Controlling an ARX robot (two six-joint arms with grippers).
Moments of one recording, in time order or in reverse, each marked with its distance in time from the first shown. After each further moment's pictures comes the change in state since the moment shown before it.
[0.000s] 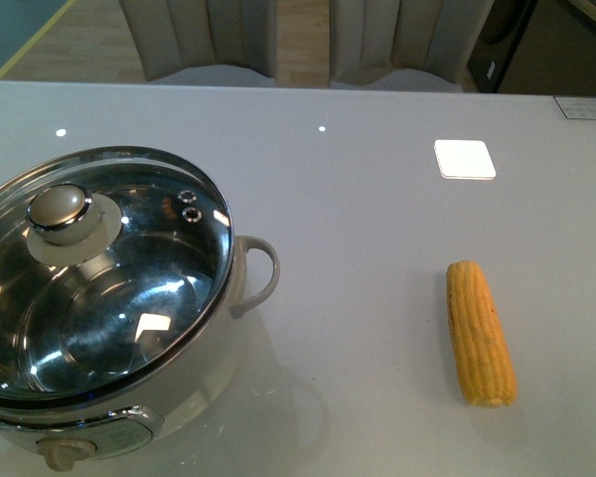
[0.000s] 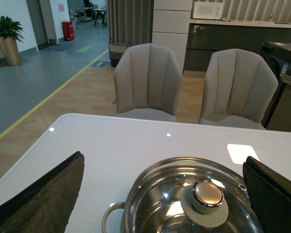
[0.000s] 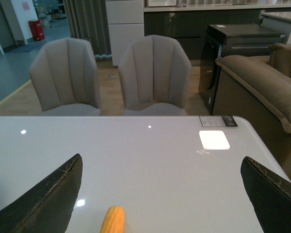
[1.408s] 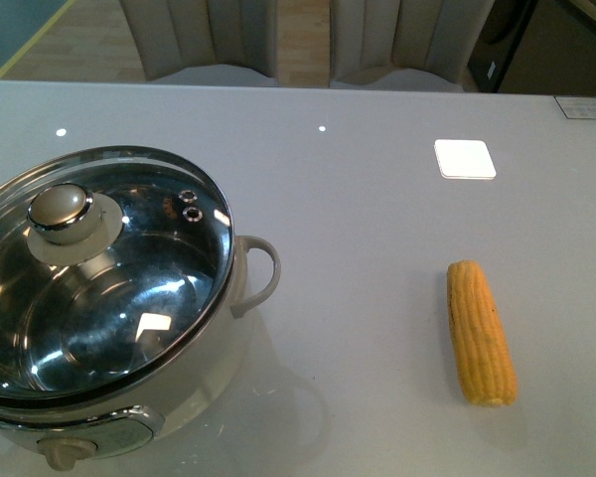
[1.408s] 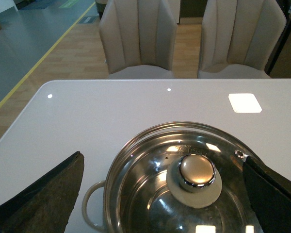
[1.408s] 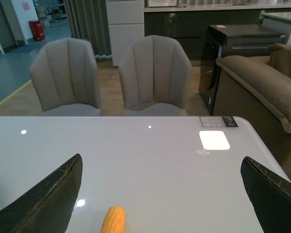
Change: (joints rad) left arm -0.225 0.756 0.092 0.440 -0.185 0.025; right arm 0.000 -0.001 0.000 0.000 0.000 0.000
